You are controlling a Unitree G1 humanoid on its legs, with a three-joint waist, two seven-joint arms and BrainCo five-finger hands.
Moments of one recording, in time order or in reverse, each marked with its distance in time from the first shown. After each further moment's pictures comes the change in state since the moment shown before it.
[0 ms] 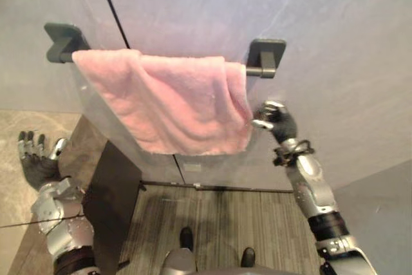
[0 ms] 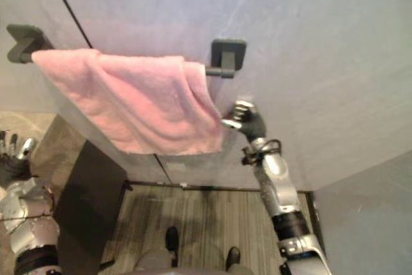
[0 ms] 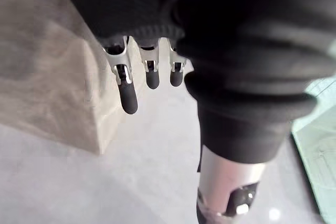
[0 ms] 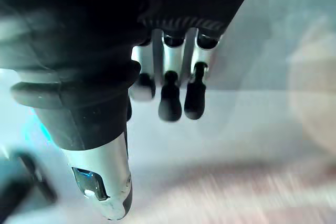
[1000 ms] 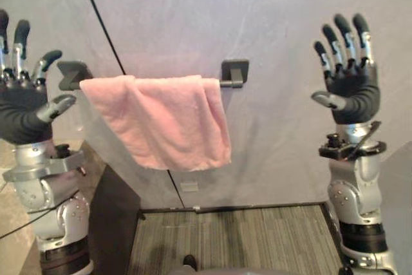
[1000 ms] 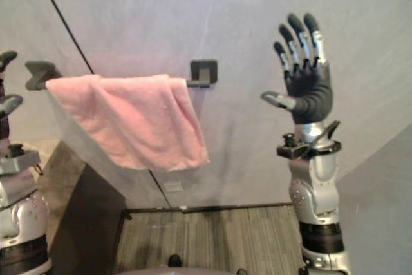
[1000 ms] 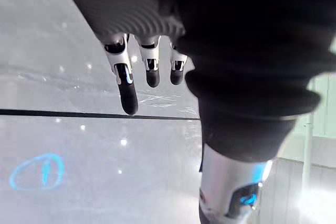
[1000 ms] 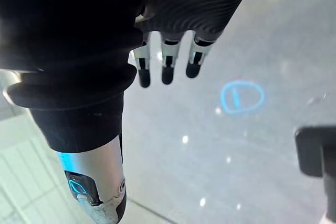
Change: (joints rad) left arm -0.012 0.086 -0.224 -0.660 -0.068 -0.085 -0.177; right arm -0.005 -0.116 0.004 -0.499 0.104 -0.141 0.061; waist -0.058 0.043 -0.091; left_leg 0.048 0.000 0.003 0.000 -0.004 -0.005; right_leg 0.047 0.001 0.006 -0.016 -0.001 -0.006
